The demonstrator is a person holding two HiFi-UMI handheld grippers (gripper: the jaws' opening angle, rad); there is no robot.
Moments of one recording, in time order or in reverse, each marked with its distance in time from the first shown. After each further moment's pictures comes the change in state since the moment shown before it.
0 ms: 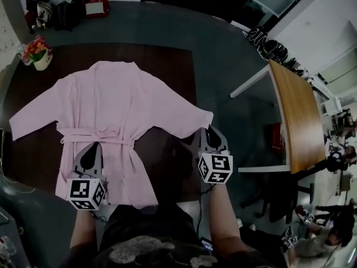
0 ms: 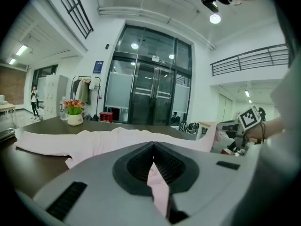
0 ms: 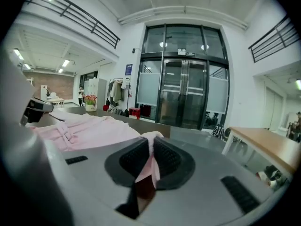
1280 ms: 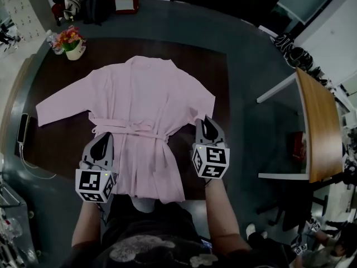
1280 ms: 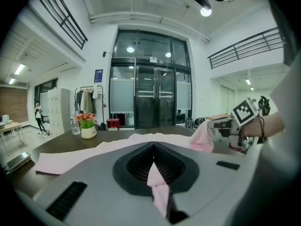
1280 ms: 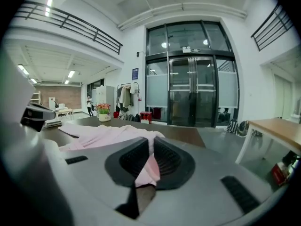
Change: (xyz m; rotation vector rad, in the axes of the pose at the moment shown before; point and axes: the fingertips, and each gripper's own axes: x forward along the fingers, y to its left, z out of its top) left arm -0.042 0.065 0.026 0.115 -0.015 0.073; right arm 0.040 0.141 0.038 0.072 -0.030 0.120
